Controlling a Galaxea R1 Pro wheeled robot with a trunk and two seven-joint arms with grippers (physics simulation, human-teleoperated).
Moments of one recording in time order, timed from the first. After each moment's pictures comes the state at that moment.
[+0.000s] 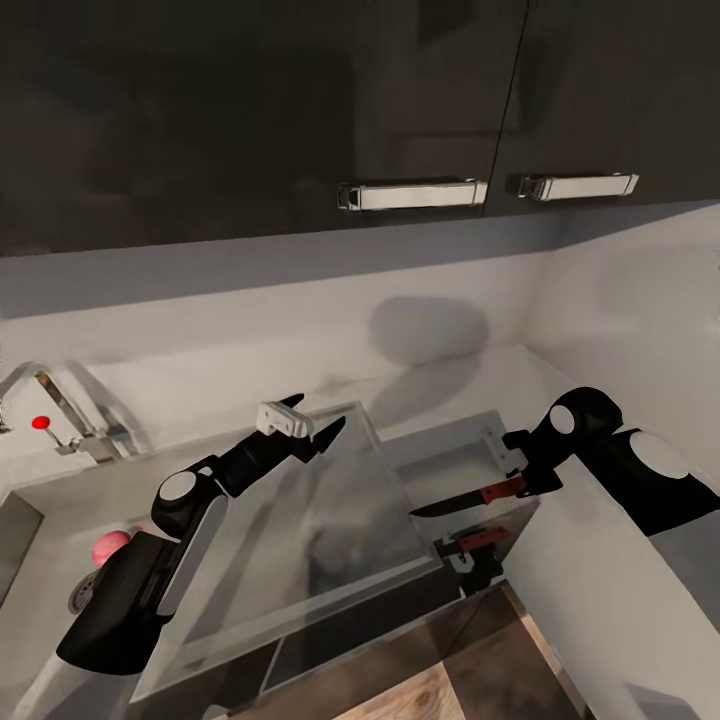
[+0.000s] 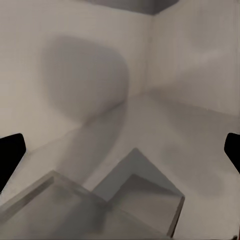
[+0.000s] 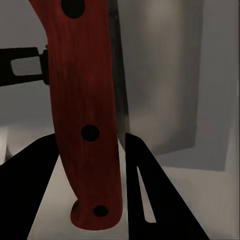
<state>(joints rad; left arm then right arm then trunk) -0.55 0.09 -0.26 -1.59 0.22 0.32 -0.40 -0.96 -0.45 0.49 -1.27 0.90 0.05 1.51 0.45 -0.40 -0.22</state>
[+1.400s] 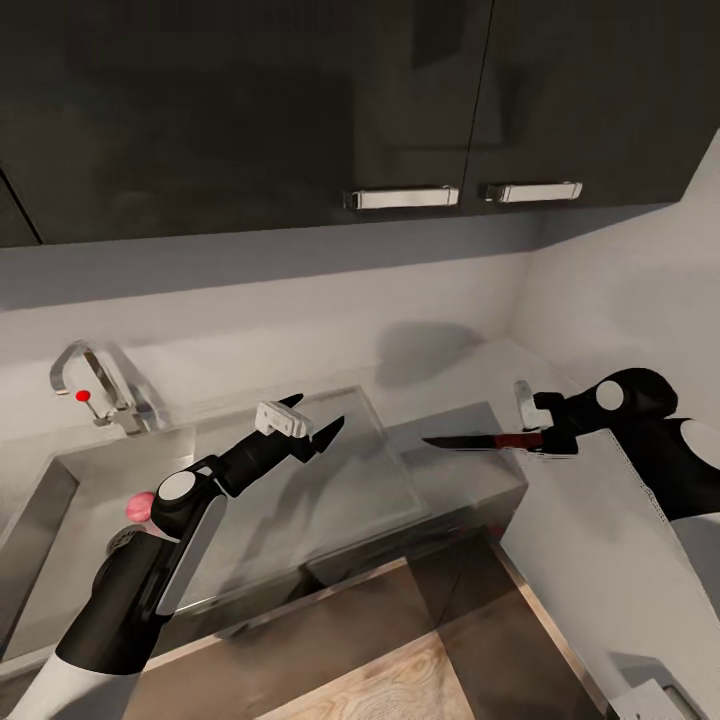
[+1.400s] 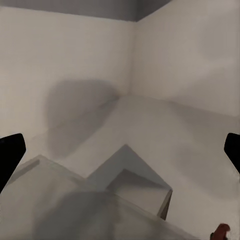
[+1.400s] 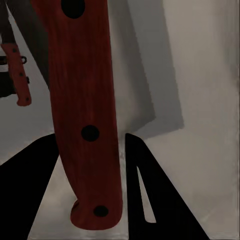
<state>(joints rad) -0.55 0.09 -0.25 -1.59 0.22 0.32 -0.40 -0.96 -0.45 0.24 -1.27 0.94 0.05 1.36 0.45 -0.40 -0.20</state>
